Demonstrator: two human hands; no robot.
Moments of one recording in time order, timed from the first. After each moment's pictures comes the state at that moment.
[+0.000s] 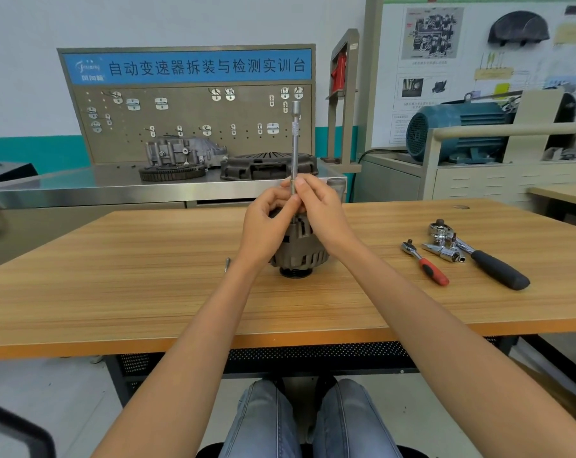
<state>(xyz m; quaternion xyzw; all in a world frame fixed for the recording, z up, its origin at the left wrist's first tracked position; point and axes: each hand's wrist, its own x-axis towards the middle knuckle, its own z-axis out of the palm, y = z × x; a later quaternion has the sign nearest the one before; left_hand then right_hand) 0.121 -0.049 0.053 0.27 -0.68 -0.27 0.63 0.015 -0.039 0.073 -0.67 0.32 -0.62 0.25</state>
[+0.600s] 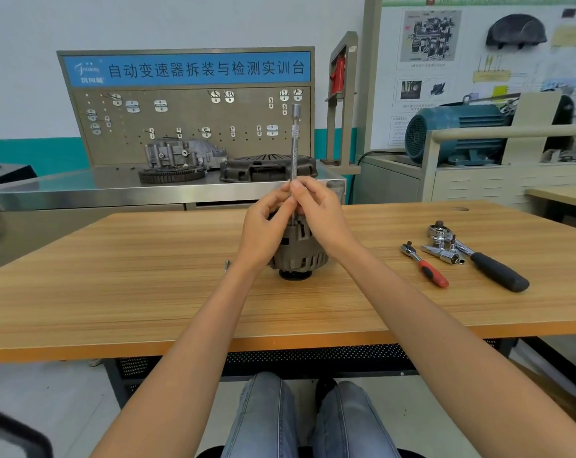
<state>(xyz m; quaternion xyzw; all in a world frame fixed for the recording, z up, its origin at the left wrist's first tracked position) 0.122 -0.048 0.054 0.25 -0.68 -0.27 0.63 0.014 -0.039 0.072 -0.68 0.32 -0.62 0.24</state>
